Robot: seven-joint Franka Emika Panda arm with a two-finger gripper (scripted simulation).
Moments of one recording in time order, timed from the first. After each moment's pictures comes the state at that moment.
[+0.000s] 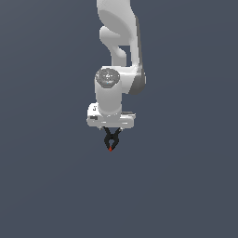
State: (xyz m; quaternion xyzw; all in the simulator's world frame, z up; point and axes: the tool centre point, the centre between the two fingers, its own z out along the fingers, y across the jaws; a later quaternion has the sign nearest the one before) arm -0.021 -0.038 0.126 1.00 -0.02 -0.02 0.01
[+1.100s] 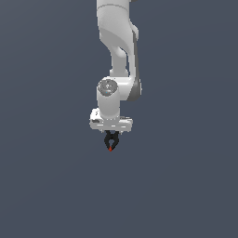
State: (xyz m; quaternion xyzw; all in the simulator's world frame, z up) arm -0.039 -0.039 0.069 1.00 -0.05 0.00 0.00
